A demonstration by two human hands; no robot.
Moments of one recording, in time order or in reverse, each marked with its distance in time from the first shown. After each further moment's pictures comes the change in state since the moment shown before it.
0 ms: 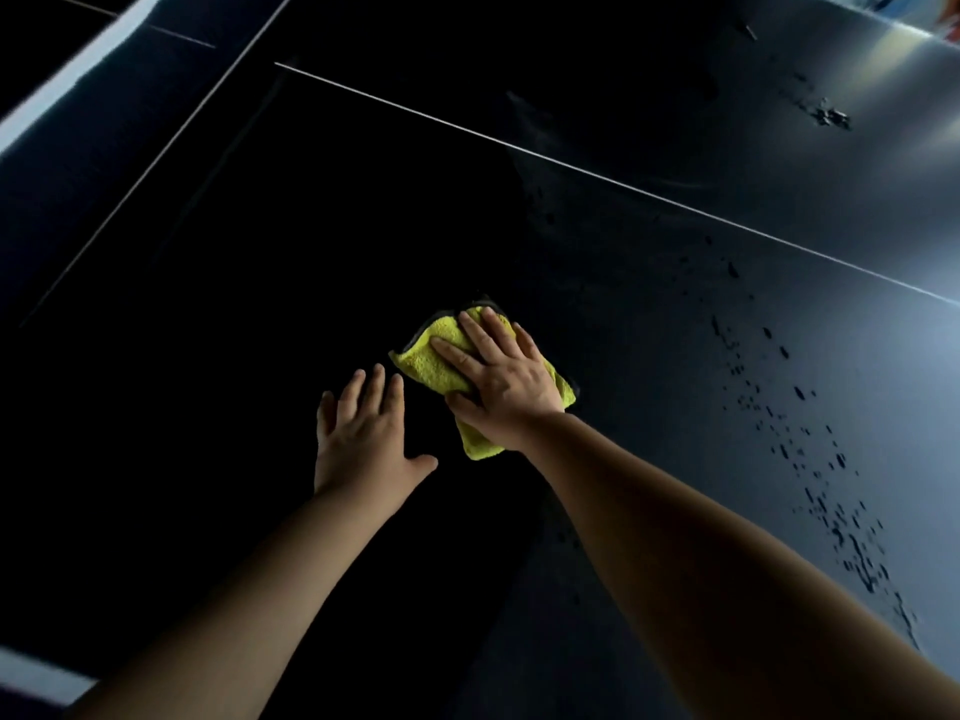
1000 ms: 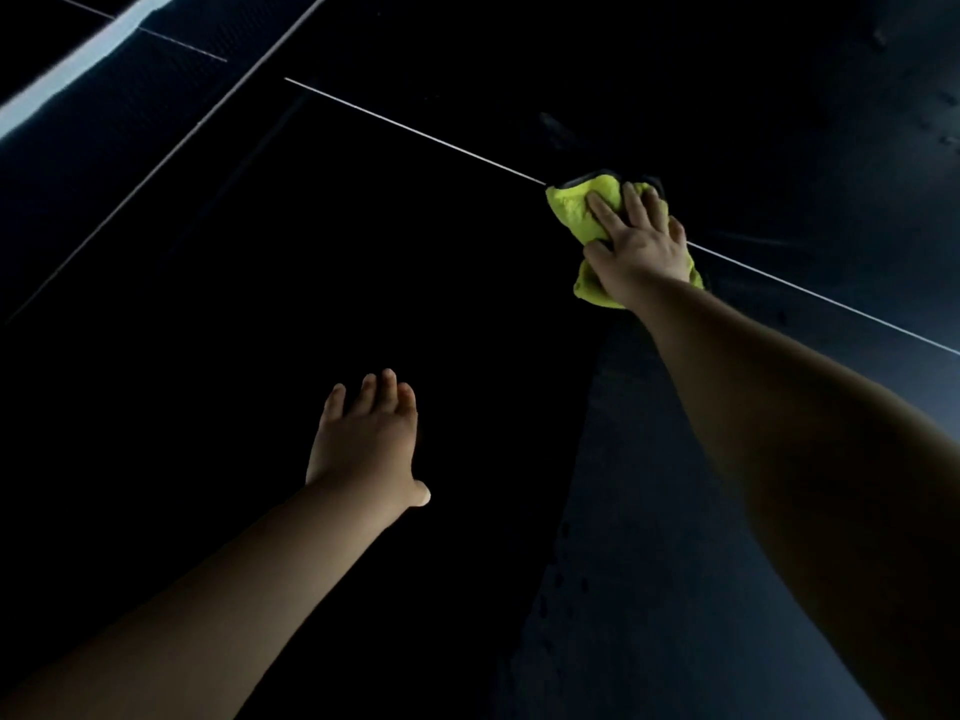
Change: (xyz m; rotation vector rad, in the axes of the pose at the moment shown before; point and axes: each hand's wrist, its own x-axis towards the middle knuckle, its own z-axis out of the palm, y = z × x) left_hand 0.108 0.058 -0.033 0.228 -0.223 -0.024; right_hand 0.173 0.224 -0.067 0.078 0.054 0.345
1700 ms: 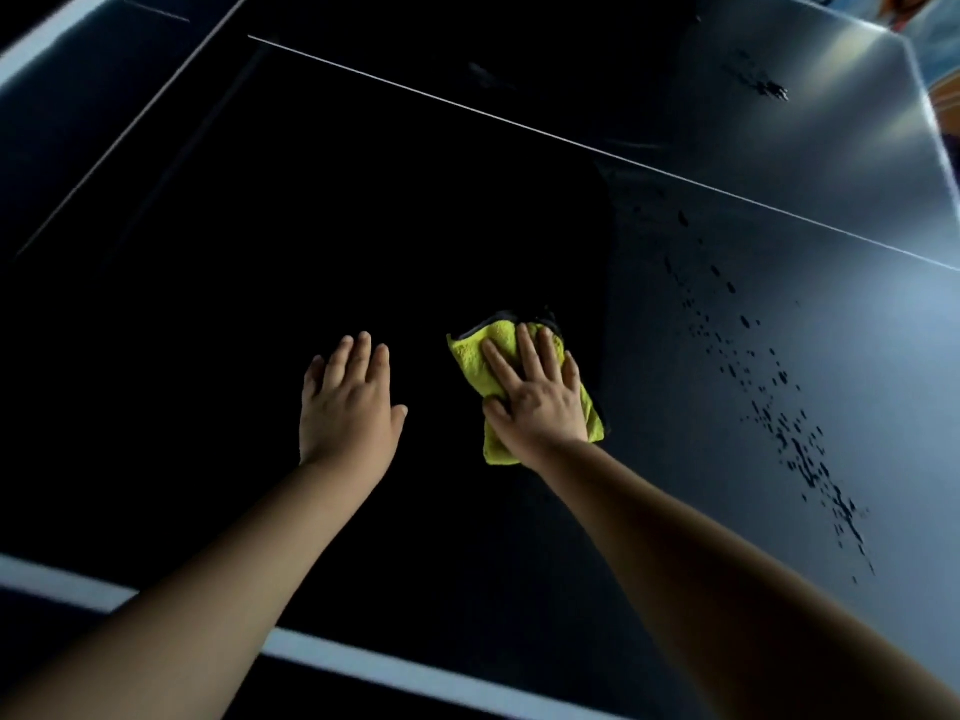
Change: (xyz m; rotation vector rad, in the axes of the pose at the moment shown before) left_hand -0.152 -0.034 0.104 -0.145 0.402 0.058; right_hand -0.372 -0.117 0.083 0.006 -0.051 -0.003
